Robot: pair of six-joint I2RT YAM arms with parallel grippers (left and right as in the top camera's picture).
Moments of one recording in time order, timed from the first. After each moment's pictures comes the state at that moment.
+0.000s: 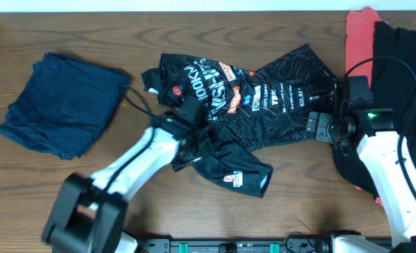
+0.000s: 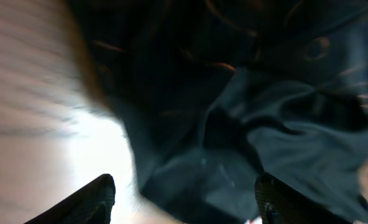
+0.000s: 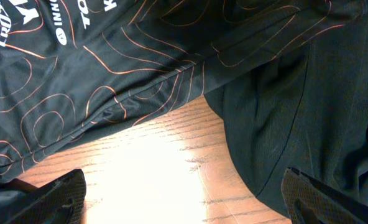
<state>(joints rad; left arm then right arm) -0.52 1.62 0.96 -0.75 0.17 -0.91 0.06 1.37 1.04 -0.95 0.13 0.28</state>
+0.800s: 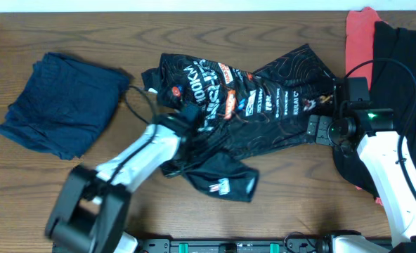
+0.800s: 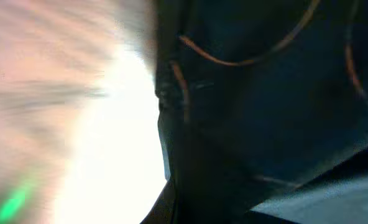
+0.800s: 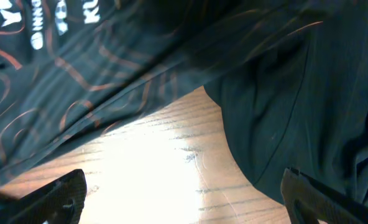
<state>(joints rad) -0.49 1.65 0.96 -0.95 0.09 -0.89 0.05 1.37 1.04 -0.99 0.12 0.28</state>
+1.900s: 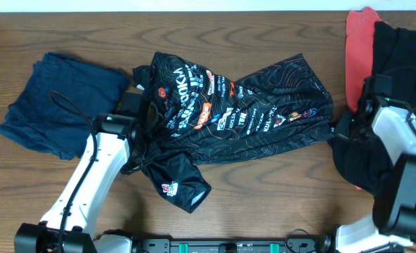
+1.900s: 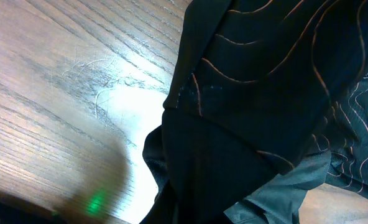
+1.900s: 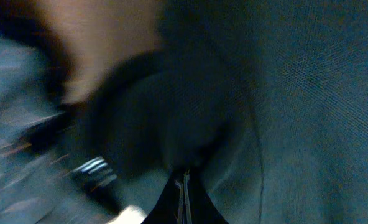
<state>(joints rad) -0.18 1.40 0.96 -1.09 -0.01 -0.70 -0.25 1.74 1.04 -0.73 0.07 0.30</state>
